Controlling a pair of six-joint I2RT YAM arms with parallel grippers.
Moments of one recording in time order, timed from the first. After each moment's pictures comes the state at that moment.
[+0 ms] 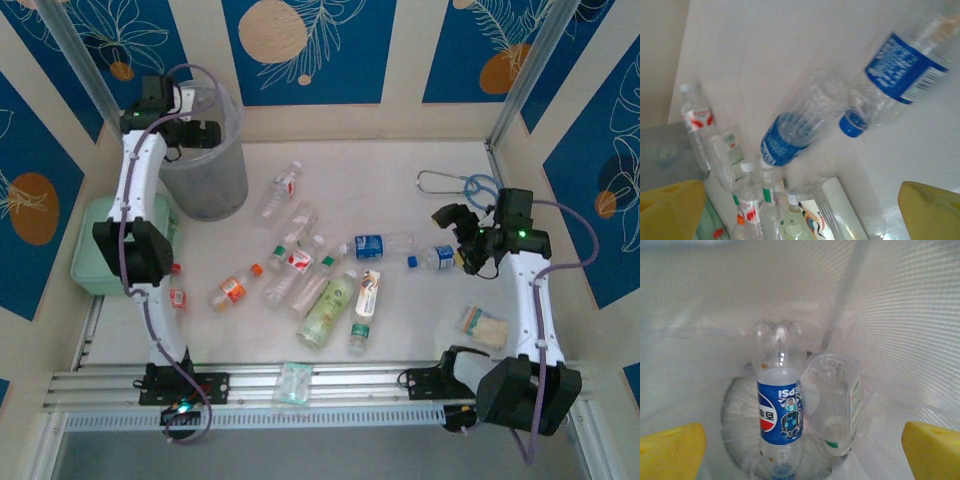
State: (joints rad) left arm 0.01 2.08 2.29 -1.01 0.10 0.08; right arm -0.24 1.10 1.02 -0.95 -0.42 0.79
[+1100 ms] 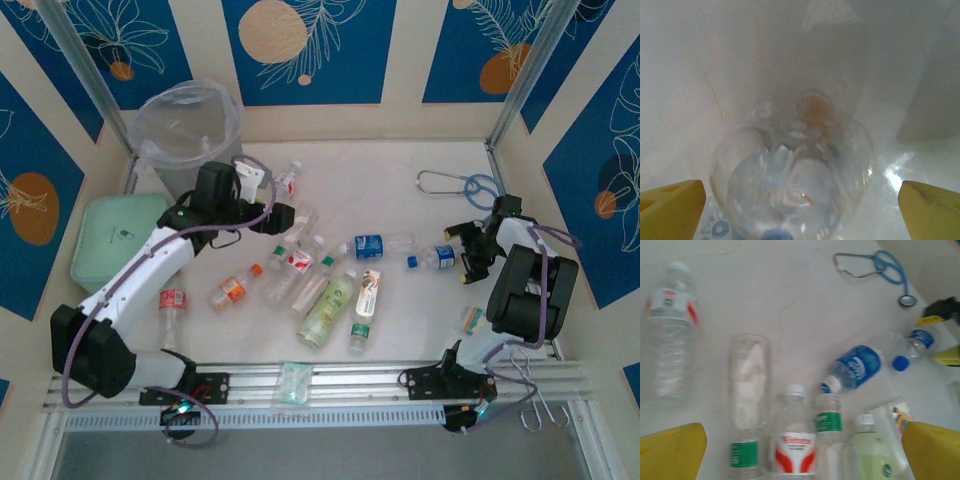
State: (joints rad) left arm -0.43 1.32 1.15 -0.46 0.37 -0.18; right arm -0.37 1.63 0.99 -0.74 -0.32 0.90
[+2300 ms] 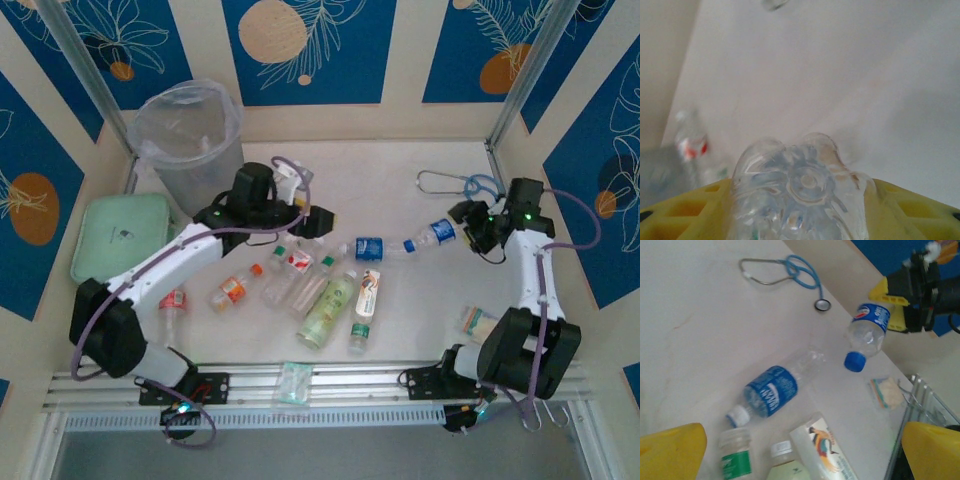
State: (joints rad) left arm -0.63 1.48 1.23 -0.26 0.51 -0.31; right arm -0.31 1.27 1.06 -0.78 -0.49 0.61
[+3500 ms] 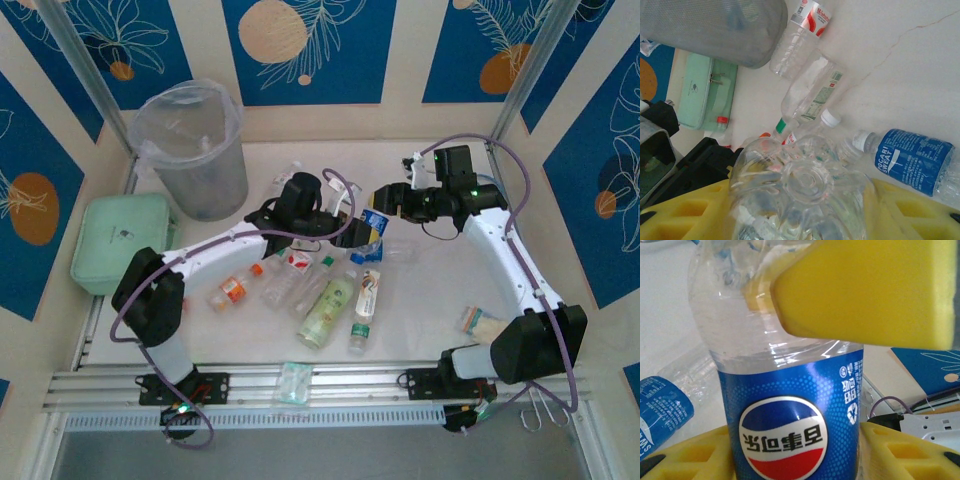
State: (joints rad) left arm -0.78 1.71 1.29 -0.02 0.69 -0.50; right arm 0.18 1.35 1.29 -0.80 -0.63 0.36
